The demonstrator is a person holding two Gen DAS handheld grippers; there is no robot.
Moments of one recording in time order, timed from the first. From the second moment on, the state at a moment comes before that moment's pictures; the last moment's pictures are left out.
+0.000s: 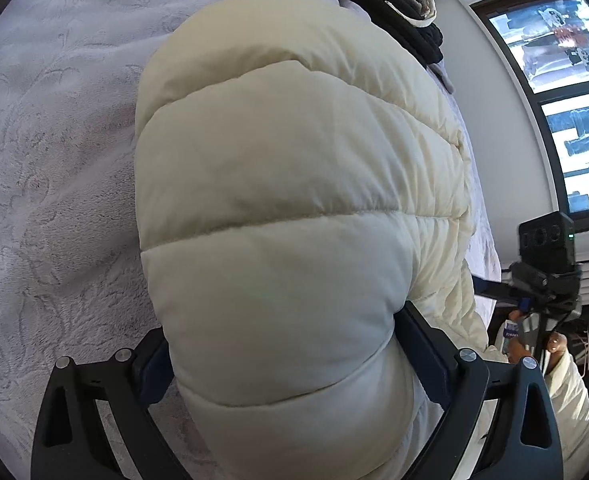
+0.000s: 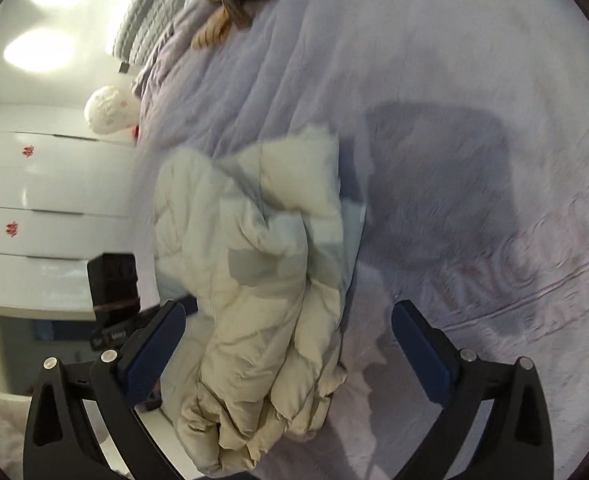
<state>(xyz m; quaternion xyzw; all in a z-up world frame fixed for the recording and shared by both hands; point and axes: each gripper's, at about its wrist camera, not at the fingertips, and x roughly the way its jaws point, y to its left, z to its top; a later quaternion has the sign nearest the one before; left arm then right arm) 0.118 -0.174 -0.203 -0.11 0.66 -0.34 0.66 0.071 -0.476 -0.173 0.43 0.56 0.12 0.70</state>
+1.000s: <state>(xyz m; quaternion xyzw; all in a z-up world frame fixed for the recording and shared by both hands) 0.110 -0.137 -0.173 -0.13 0.62 -0.38 0.67 0.121 -0.391 -0.198 0.48 0.56 0.15 0.66</state>
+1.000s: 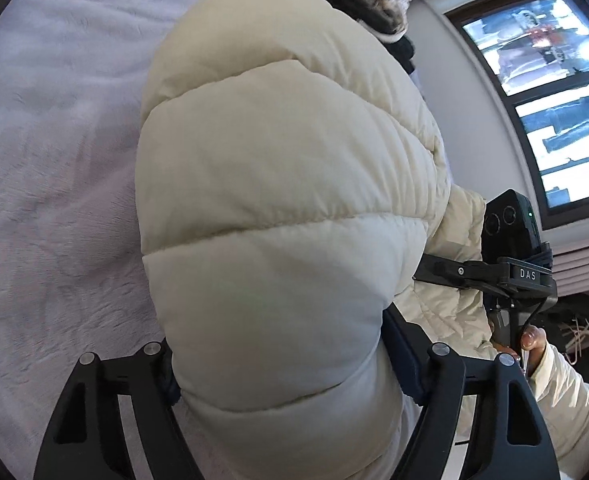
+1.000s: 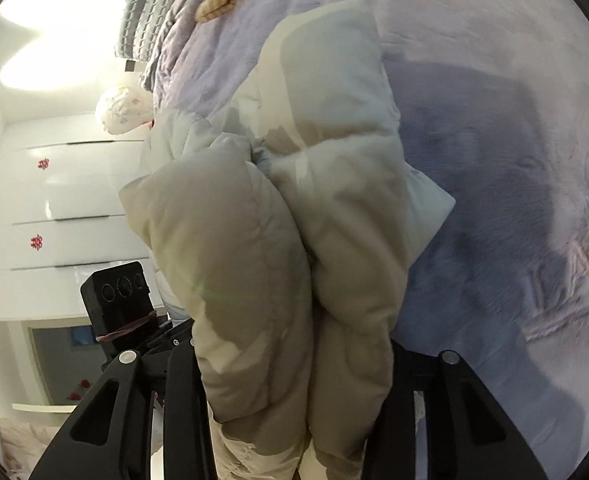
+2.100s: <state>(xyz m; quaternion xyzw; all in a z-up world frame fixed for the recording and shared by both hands) 0.254 0.060 -0.202 -0.16 0.59 -0.23 0.76 0.324 -0.211 -0.240 0.42 0.56 0.20 0.69</state>
